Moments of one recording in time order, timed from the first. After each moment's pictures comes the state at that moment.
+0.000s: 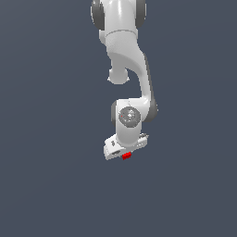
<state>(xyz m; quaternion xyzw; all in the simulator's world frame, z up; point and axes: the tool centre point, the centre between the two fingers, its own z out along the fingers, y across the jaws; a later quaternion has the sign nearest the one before) 0.068 0.034 0.038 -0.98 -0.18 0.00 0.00</state>
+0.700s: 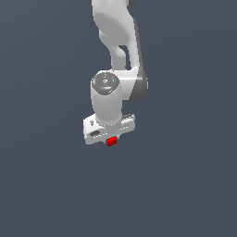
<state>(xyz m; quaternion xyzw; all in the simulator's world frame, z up) 0.047 -0.033 0.144 -0.98 -0.18 0.00 0.00</state>
